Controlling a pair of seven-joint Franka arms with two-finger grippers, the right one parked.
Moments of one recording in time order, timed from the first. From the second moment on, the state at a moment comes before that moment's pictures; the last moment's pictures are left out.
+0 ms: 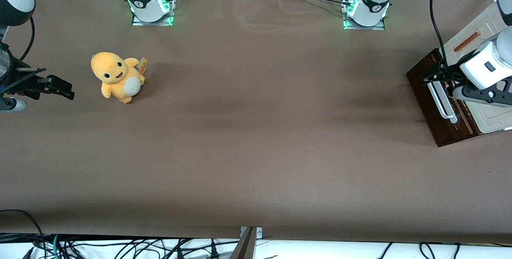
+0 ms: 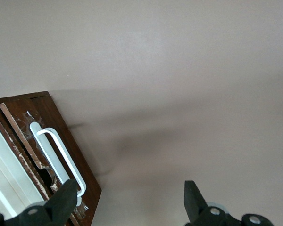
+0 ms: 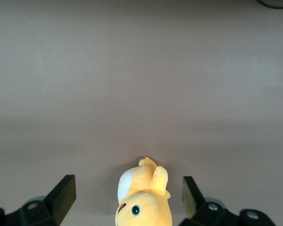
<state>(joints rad) -0.11 0.10 0.12 -1.61 -0.02 1.59 0.17</state>
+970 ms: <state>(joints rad) -0.12 0.15 0.08 -1.62 -0.01 1.59 -0.11</state>
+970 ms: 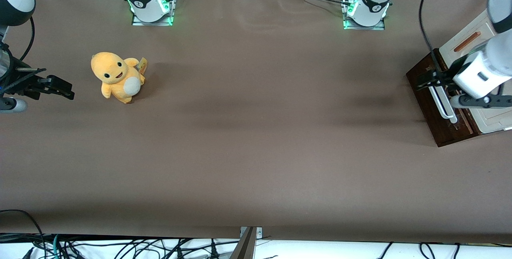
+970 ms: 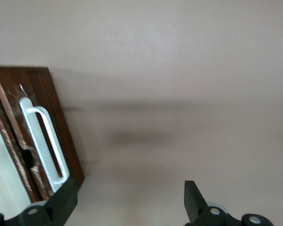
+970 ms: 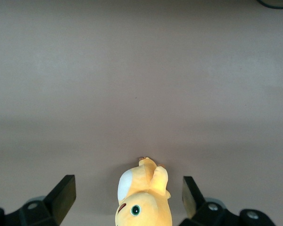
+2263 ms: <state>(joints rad) -0.08 0.61 -0.04 -1.78 0.91 1.63 -0.63</state>
